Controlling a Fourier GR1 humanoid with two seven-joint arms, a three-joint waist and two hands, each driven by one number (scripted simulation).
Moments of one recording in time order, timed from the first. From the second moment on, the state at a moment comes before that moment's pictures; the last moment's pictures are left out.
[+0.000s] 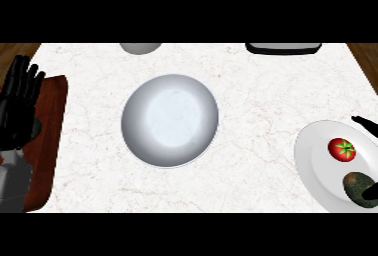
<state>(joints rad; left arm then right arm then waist) -0.26 0.33 0.21 -1.48 0.16 0.04 -0.02 -0.04 -0.67 -0.10 -1.49 0.52 0.46 0.14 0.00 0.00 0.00</state>
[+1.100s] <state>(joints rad) -0.25 0.29 0.23 -1.50 0.12 0.02 -0.02 -0.14 -0.55 -0.11 -1.19 0.76 0.38 -0.04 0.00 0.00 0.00</state>
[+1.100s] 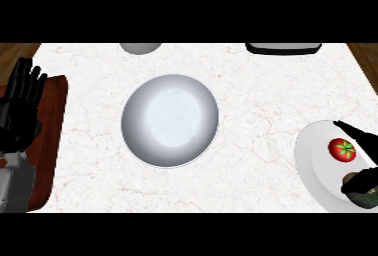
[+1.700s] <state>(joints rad) -0.25 0.29 0.23 -1.50 0.12 0.01 -0.01 -0.22 -0.53 -0.14 -0.99 0.84 0.25 -0.13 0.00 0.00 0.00</state>
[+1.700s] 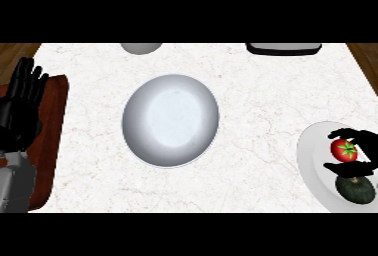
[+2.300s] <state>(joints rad) -0.24 0.29 0.26 -1.51 0.13 -0.01 0.00 -0.13 -0.58 -0.14 -1.08 0.91 0.20 -0.19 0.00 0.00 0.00</state>
